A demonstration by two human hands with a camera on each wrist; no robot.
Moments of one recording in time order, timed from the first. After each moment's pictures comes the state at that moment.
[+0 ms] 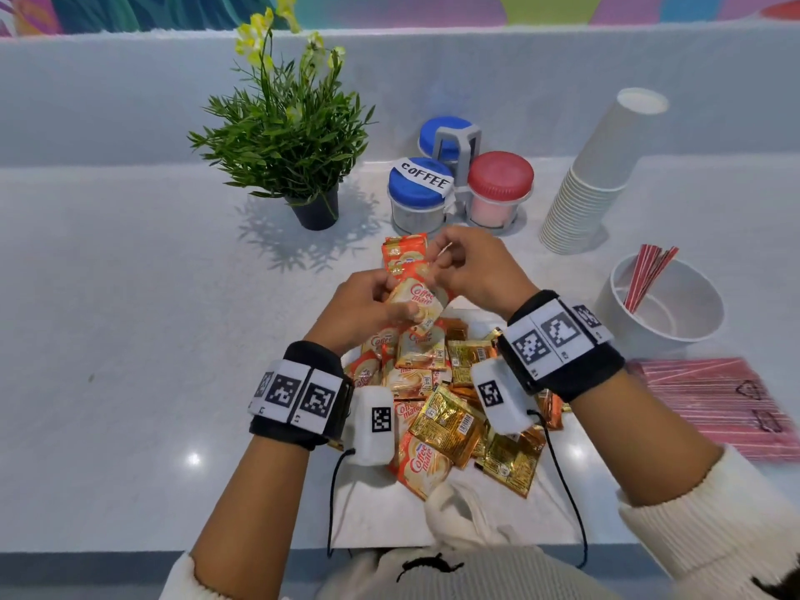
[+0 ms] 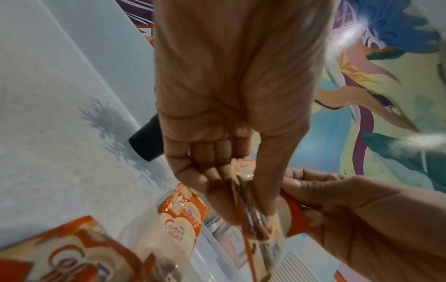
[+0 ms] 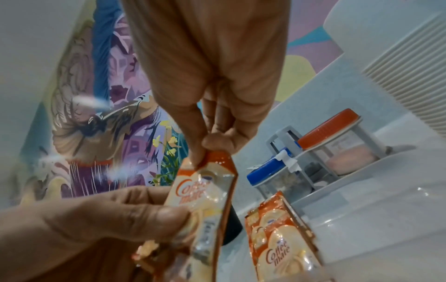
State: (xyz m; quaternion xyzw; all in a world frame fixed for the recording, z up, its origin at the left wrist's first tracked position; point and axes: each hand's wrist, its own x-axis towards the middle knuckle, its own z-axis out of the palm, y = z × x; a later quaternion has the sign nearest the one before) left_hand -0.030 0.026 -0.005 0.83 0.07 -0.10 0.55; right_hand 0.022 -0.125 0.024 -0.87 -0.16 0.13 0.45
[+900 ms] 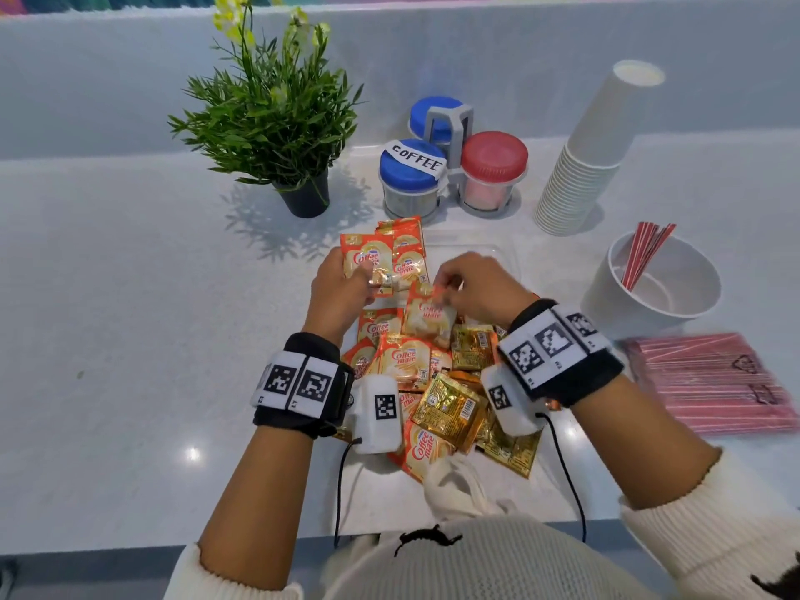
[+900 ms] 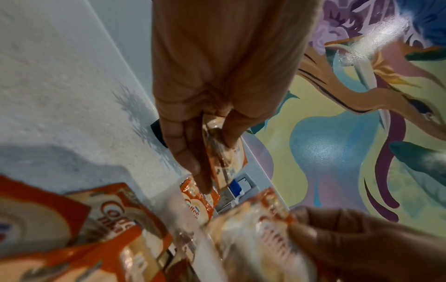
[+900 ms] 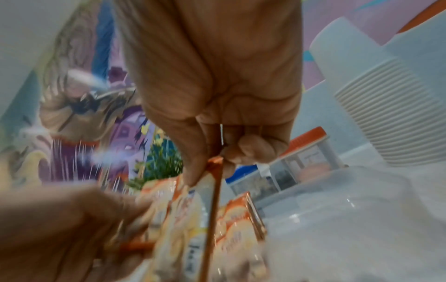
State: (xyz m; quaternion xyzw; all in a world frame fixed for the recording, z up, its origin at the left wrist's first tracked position) left_hand -0.022 0.031 -0.026 0.76 0.20 0.03 0.62; right_hand 0.011 -0.135 0.002 -0.93 -0.17 0.17 0.28
